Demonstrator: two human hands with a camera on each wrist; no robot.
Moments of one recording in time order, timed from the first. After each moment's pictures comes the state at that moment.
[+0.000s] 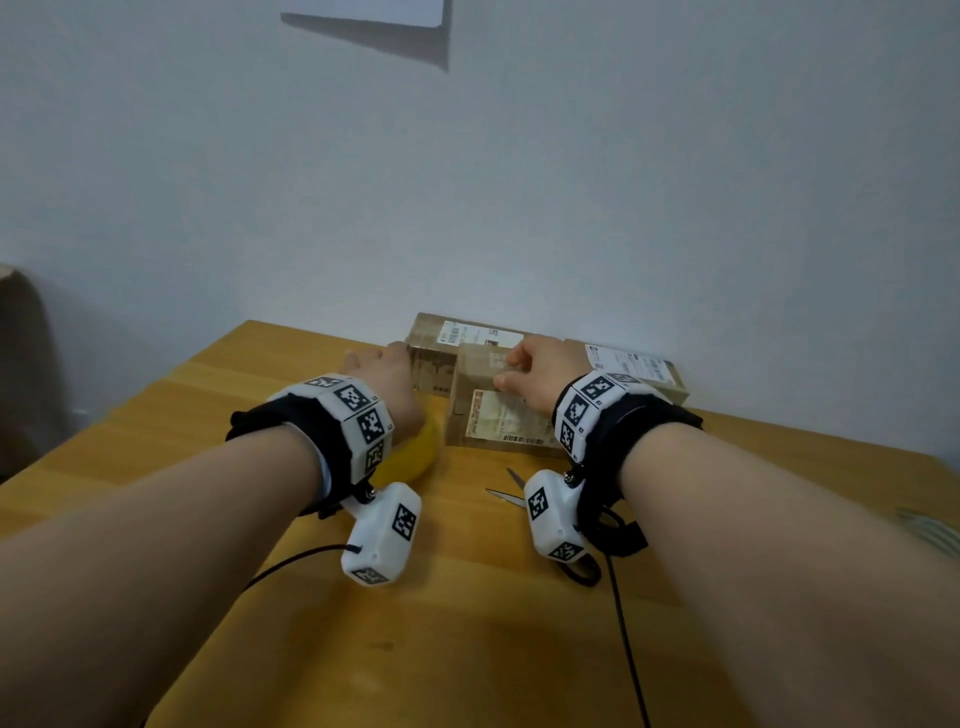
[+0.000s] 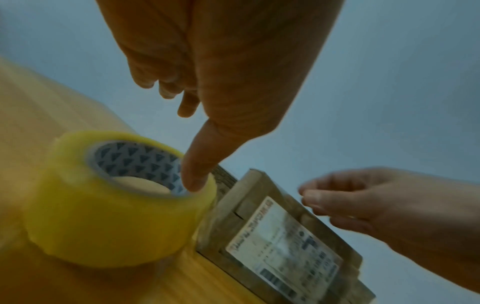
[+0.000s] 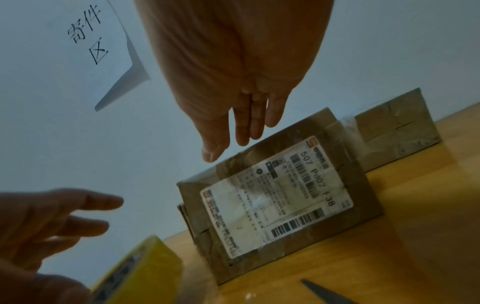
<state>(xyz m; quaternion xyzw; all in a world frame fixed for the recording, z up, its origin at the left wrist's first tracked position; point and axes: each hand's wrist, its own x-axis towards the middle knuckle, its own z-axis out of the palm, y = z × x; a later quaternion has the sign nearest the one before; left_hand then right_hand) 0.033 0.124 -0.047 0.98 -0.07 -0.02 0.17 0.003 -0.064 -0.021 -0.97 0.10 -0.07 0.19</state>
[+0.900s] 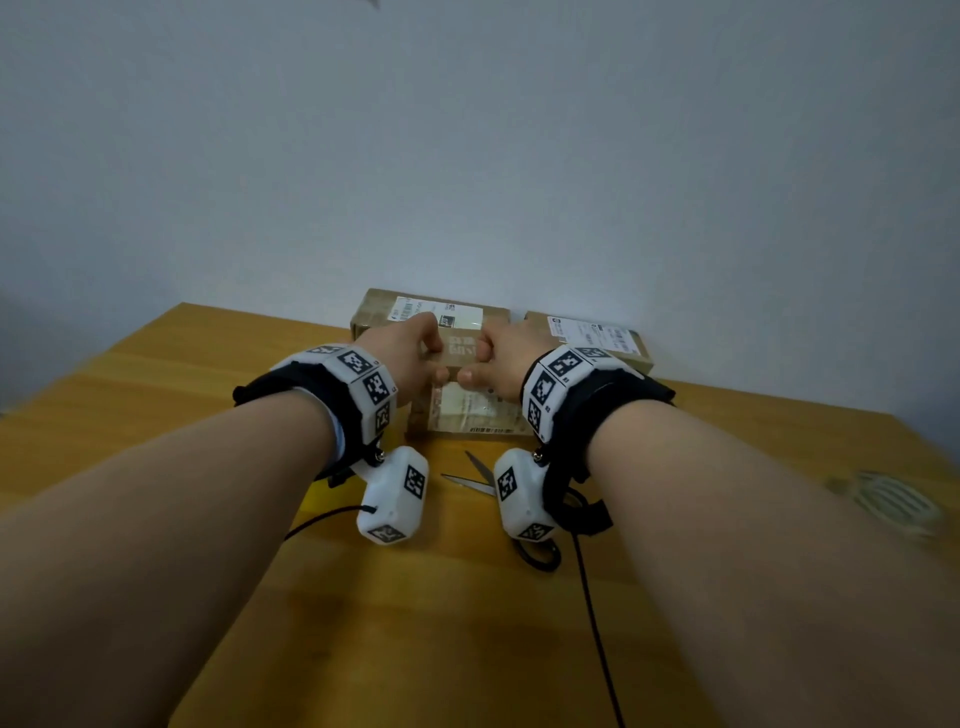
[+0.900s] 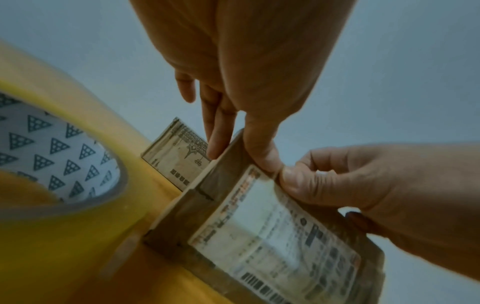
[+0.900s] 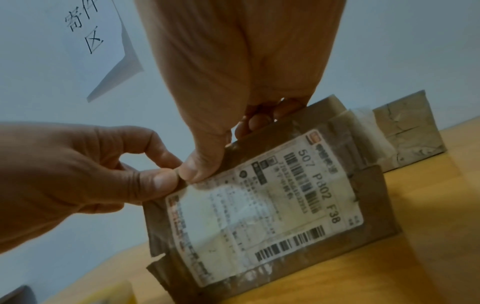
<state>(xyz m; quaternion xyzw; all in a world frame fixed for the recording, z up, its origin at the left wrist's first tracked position) 0.044 0.068 -0.040 0.95 -0.20 -0.01 0.24 0.011 -0.088 -0.029 -0.99 0.09 0.00 0.13</state>
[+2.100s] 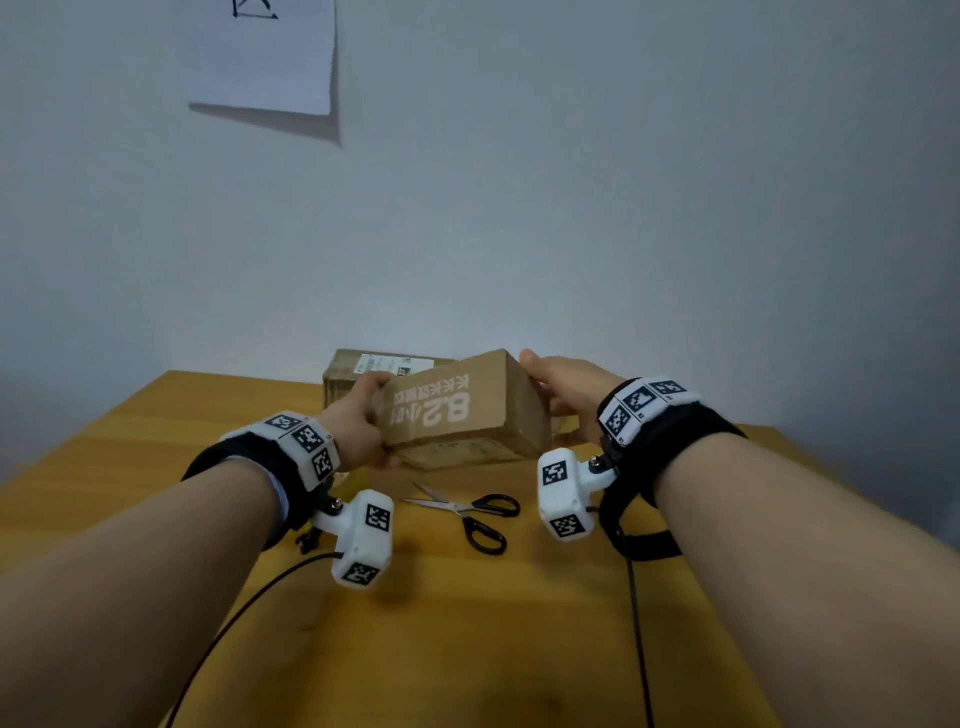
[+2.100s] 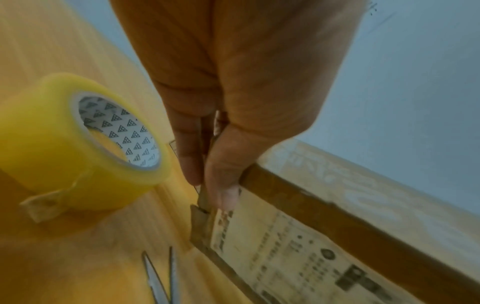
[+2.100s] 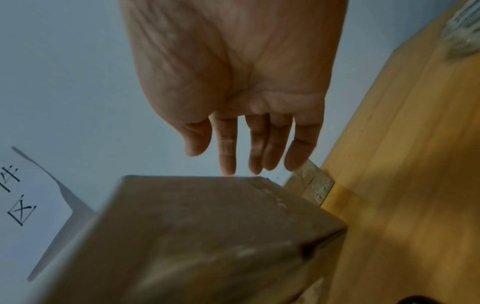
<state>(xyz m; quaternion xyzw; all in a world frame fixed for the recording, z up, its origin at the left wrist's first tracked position) -0.043 0.096 -0.017 0.90 -0.19 -0.12 0.38 -0.123 -0.142 0.038 -0.82 0.24 -0.02 0.51</state>
